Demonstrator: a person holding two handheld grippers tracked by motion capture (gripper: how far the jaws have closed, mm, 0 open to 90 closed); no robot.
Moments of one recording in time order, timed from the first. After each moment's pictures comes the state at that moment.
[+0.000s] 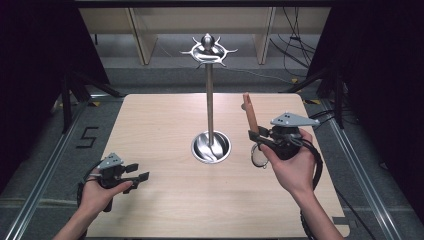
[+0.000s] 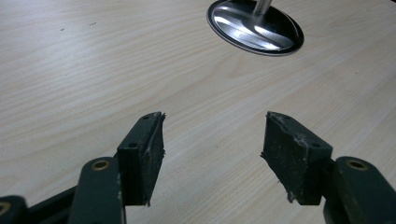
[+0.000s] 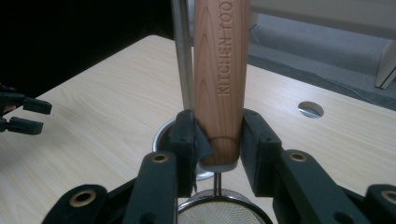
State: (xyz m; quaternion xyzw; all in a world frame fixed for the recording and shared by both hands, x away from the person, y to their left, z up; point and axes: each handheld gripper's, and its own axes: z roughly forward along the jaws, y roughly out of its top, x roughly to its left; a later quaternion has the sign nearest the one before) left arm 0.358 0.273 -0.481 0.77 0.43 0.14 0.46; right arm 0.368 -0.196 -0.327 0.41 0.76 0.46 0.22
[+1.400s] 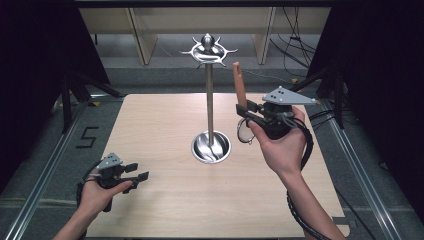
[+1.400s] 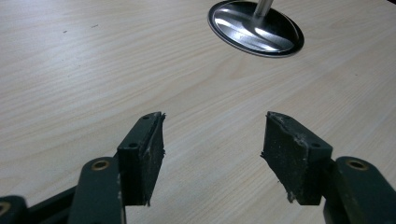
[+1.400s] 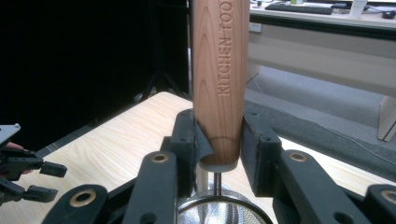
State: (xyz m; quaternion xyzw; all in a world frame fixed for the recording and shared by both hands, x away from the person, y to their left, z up) left arm 0.357 0.274 -0.481 0.76 0.44 0.14 0.46; right arm 0.383 -0.165 -0.277 0.37 0.72 0.53 0.25
